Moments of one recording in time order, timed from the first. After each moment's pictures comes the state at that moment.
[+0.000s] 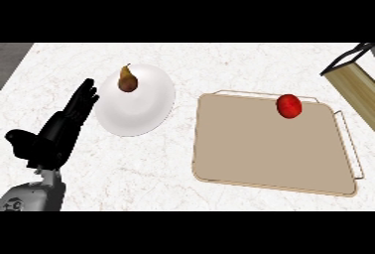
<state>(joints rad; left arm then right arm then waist) -0.14 0.20 0.02 -1.67 0.01 -0.09 0.19 -1.29 -0.55 -0.62 -0.54 2.09 -0.25 1.00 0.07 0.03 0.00</state>
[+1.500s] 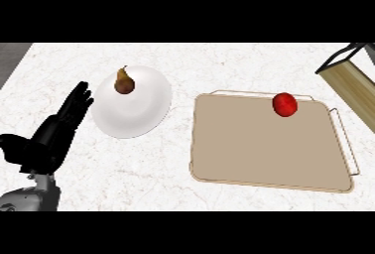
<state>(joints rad) -0.11 0.20 0.05 -1.69 0.02 -0.10 0.20 -1.33 -0.66 -0.70 -0.24 1.96 -0.22 0.94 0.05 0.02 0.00</state>
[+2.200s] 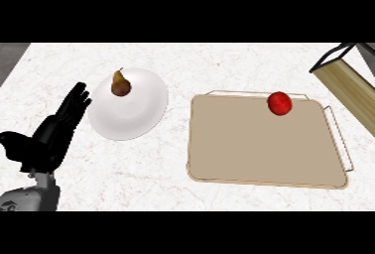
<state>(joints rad) -0.12 0.20 0.07 -1.65 0.02 -0.09 0.18 -1.36 -0.72 -0.62 -0.23 2.05 0.14 1.06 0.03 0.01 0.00</state>
